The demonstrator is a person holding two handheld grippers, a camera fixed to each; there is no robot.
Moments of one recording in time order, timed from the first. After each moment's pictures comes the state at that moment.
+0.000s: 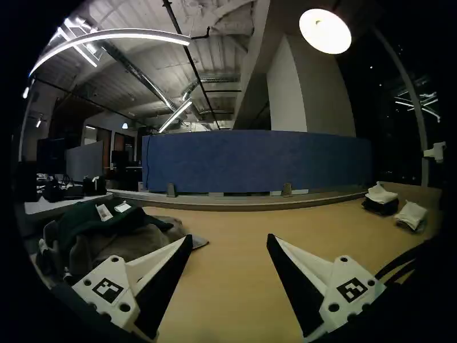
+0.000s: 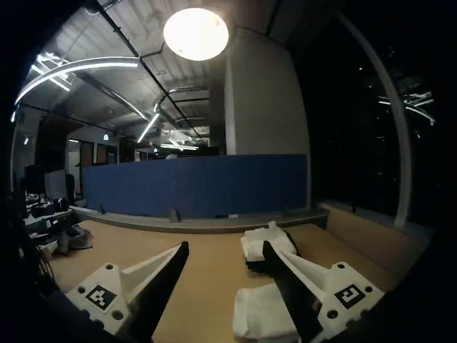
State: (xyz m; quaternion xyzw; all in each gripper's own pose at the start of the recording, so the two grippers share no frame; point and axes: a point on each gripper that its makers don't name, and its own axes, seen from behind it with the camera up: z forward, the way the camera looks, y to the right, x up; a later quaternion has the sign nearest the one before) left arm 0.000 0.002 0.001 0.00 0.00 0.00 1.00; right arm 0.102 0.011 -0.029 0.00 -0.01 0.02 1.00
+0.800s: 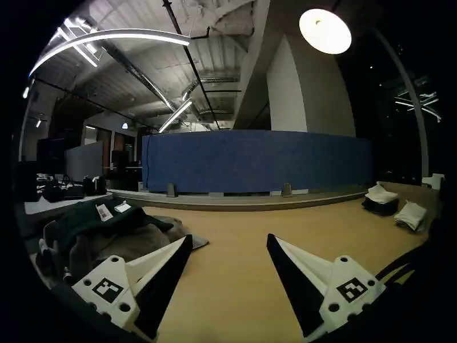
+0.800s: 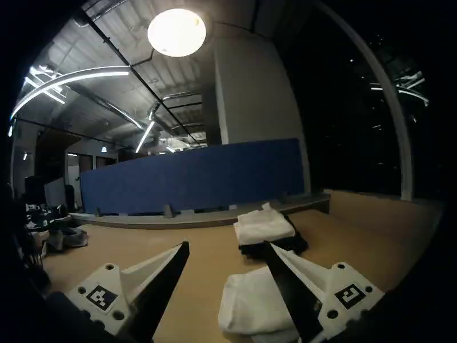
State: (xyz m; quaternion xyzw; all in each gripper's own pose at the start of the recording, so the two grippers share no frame) left arm 0.001 0.001 -0.002 0.00 0.00 0.00 1.00; right arm 0.032 0.041 -0.012 0.01 0.01 0.06 1.00
